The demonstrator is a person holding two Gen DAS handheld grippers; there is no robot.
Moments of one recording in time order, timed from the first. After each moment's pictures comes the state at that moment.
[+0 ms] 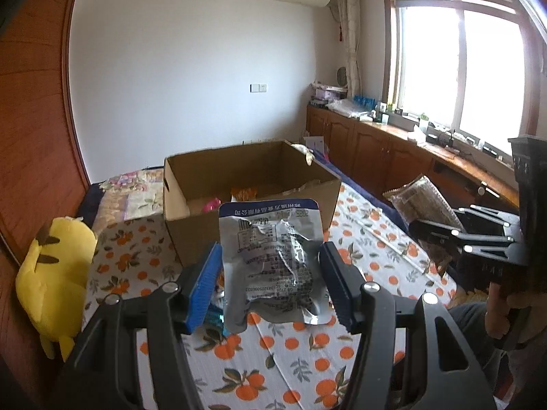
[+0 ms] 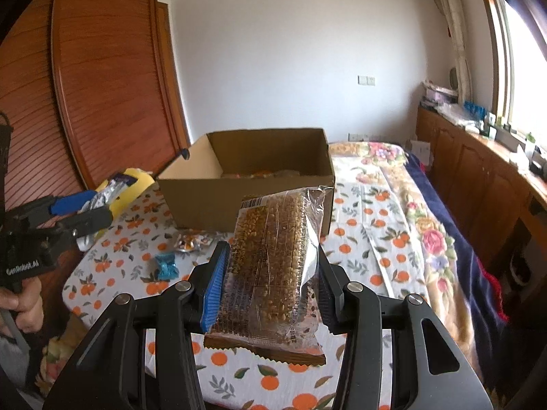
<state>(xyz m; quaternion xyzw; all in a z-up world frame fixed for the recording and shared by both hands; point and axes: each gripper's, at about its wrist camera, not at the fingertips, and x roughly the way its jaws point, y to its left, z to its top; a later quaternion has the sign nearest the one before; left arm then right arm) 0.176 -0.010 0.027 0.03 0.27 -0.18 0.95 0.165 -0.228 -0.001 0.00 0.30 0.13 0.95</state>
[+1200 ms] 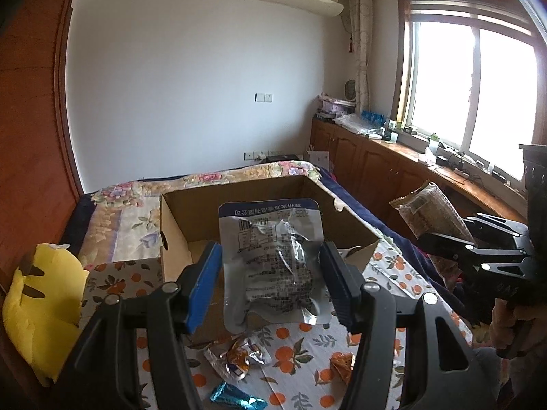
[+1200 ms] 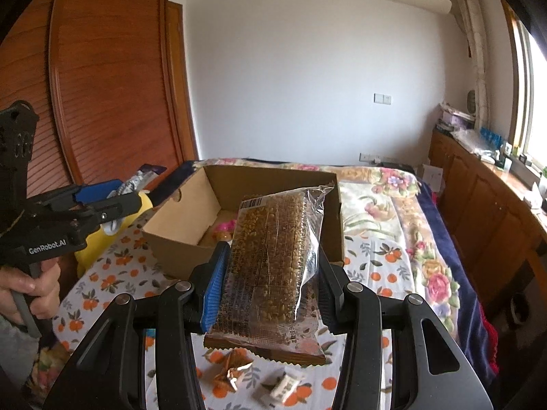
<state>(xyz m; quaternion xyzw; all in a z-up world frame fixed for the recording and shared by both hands) 0.296 -0.003 0.038 0.01 0.26 -0.18 0.95 0.266 -0.216 0.030 -0.03 0.28 0.16 0.95</state>
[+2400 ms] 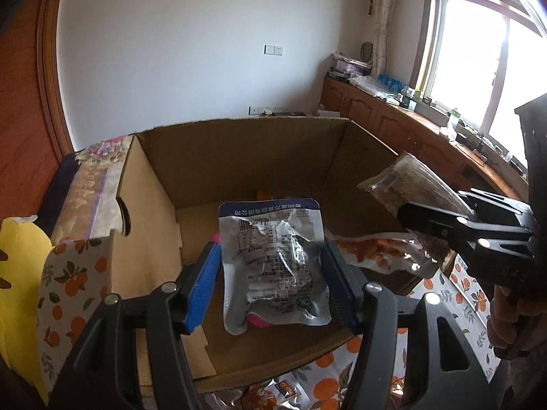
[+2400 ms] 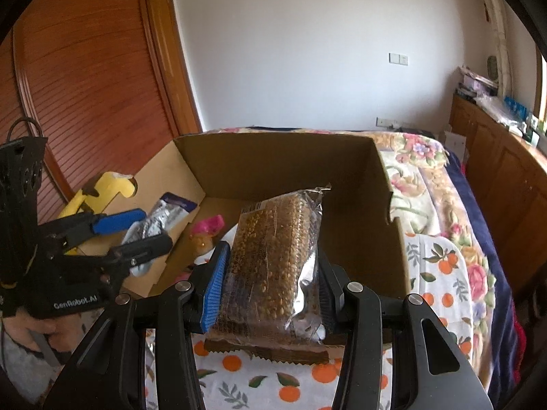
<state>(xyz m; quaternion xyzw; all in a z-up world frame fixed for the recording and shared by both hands) 0.411 -0.015 -0.046 0.00 0.35 -0.18 0.92 0.398 -0.187 -0.039 -0.01 0.35 0.18 0.92</state>
